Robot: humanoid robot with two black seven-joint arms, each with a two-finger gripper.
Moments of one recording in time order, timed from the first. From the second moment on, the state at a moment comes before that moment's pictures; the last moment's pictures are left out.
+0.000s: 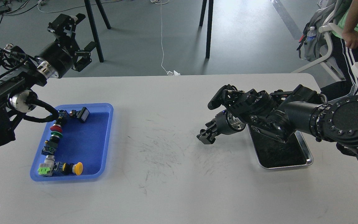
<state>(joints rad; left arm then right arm) -0.98 0.46 -0.34 -0.55 0.17 -0.49 -0.49 1.29 0.00 -0.73 0.60 -1.27 0.17 0.49</state>
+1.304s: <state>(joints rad) -0.96 0.46 -0.34 -0.55 0.17 -0.49 -0.49 1.38 0.00 -0.75 0.62 -1.27 0.15 0.49</state>
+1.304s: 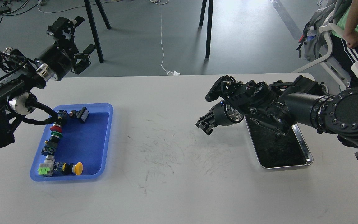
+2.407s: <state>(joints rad) -0.95 0.42 -0.33 -0.51 0.17 -0.49 -0.49 1.40 -0.41 -0.86 0.79 -1.31 0.15 0.49</state>
